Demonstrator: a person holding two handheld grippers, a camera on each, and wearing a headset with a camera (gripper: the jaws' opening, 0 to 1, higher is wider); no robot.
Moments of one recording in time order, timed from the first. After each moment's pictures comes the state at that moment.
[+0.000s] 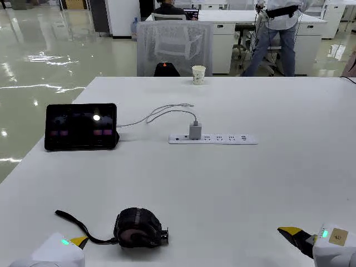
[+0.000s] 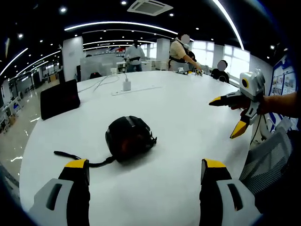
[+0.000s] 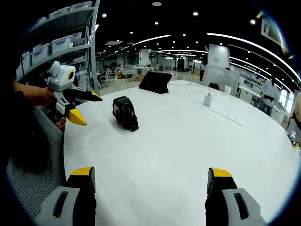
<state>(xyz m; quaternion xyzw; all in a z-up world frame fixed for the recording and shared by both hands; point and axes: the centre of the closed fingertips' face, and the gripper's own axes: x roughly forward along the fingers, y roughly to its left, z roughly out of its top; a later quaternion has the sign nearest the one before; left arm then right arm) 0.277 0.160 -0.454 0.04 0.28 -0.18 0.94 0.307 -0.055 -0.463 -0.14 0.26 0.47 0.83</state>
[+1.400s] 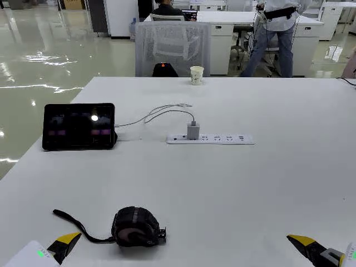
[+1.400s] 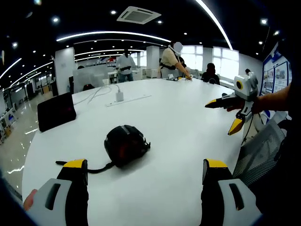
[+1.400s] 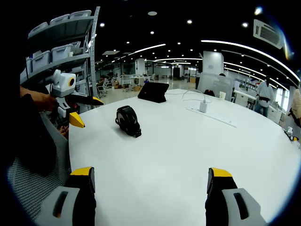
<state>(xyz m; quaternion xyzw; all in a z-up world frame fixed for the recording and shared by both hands) 0.263 0.158 -0.432 0.06 0.24 -0.22 0.94 0.289 -0.065 -0.447 -0.11 0.22 0.46 0.85</state>
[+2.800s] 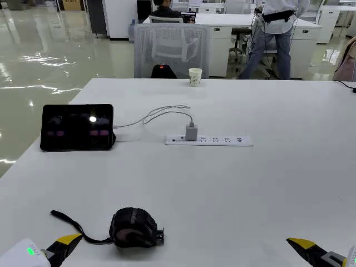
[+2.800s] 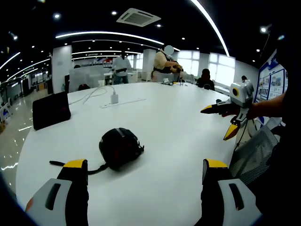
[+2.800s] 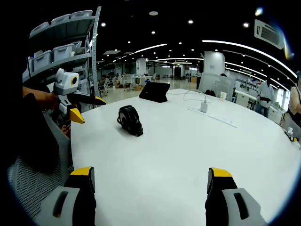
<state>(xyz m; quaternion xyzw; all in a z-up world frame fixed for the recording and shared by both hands) 0.261 0.154 -0.427 0.03 0.23 -0.25 0.94 0.282 -0.069 -0.445 -0.11 0.22 0.47 0.85</state>
